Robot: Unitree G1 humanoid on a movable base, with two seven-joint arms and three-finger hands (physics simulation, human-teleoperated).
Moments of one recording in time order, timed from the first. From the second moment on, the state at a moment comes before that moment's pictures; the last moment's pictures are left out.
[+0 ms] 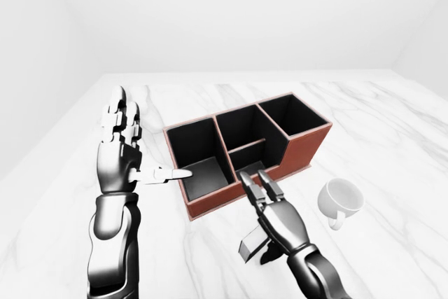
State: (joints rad) left arm -0.04 0.08 0.18 -0.48 -0.09 0.09 -0.08; right arm 0.37 -0.15 0.32 -0.38 -1.11 -0.09 0.10
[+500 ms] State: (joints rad) left arm -0.04 0.08 0.18 -0.48 -0.09 0.09 -0.08; right arm 0.36 -0.15 0.35 -0.32 -1.13 -0.09 0.06
